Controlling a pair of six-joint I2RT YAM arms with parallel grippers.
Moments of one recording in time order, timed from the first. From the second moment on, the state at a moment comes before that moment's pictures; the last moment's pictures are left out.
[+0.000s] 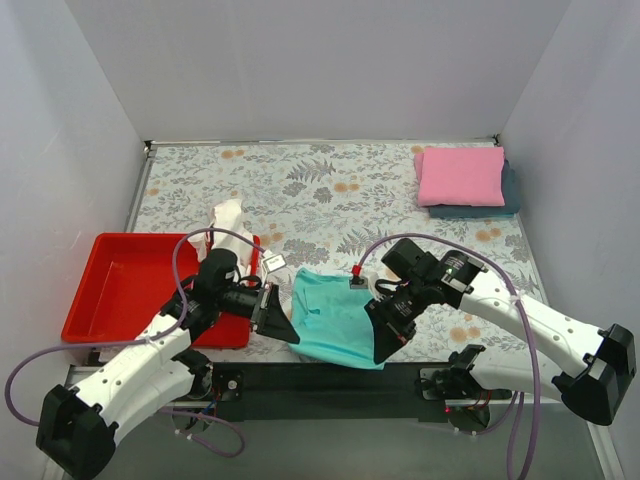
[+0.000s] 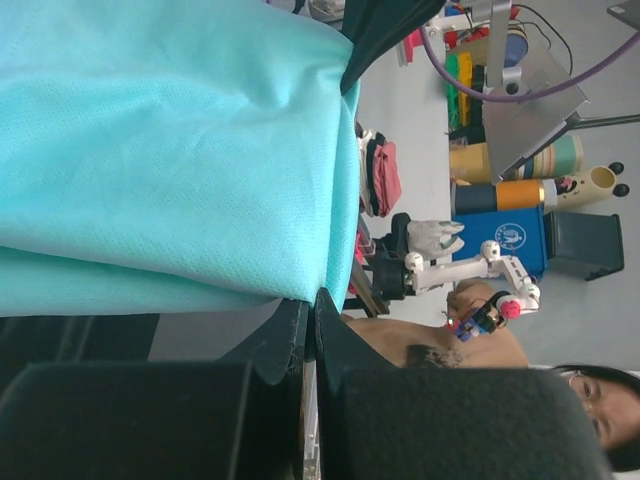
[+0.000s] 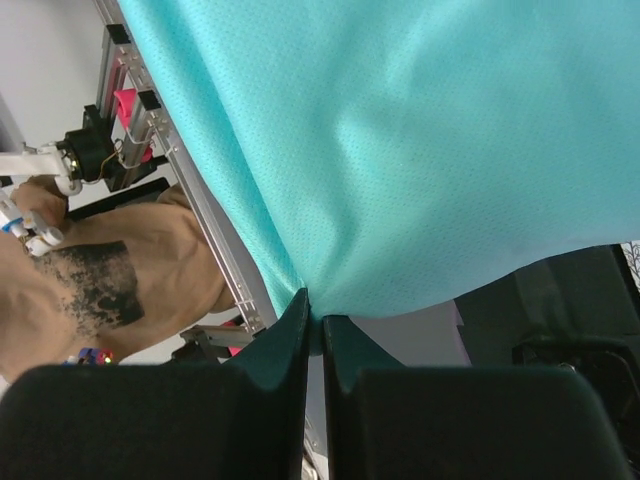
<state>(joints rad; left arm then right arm) -0.54 0.80 0.46 -0.20 1.20 -0.74 0.89 1.08 0.92 -1.08 -0.82 0.18</state>
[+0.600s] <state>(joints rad) -0.54 0.92 0.26 0.49 0.92 -1.06 0.79 1.18 0.96 -0.96 -0.71 0.20</state>
